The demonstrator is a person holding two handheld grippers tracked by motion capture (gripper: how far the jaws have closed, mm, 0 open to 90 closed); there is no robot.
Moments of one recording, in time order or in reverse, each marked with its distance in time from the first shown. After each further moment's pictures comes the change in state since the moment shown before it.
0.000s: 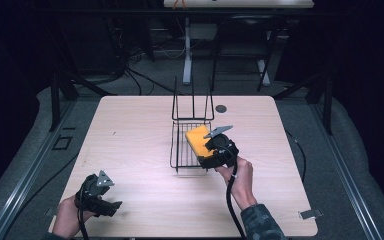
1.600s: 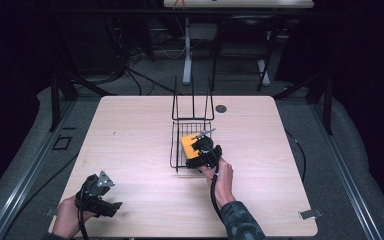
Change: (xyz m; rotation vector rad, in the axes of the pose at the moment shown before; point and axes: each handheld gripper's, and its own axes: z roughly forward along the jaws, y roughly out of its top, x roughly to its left) left arm 0.000 0.000 0.001 0.007 -0.009 0.007; right arm 0.012 0.000 0.074 0.089 0.004 0.146
